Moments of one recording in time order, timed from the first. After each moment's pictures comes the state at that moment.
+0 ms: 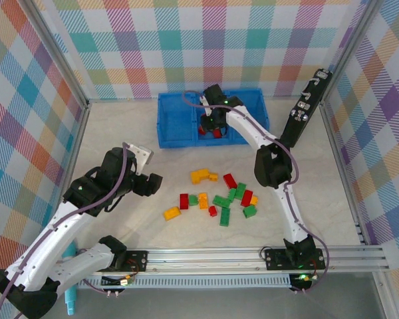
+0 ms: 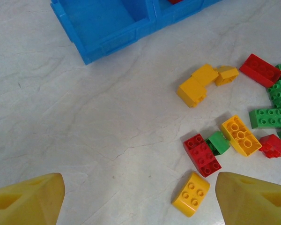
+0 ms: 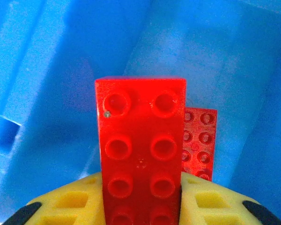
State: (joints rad) left arm -0.56 0.86 1.03 -0.95 -0.11 -0.06; right arm 0.51 2.43 2.34 -0.95 -0.01 0.06
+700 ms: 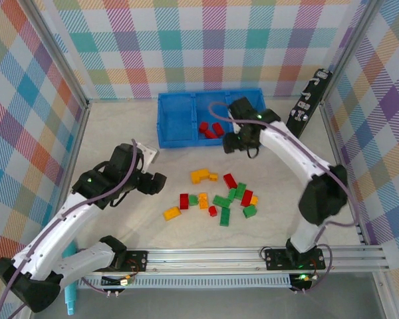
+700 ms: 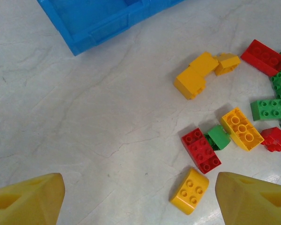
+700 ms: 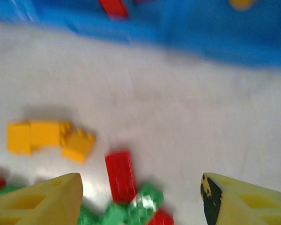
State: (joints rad) left arm -0.56 0.96 1.05 -0.94 -0.09 -0.05; right arm 0.53 1.66 1.55 -1.08 0.09 0.30
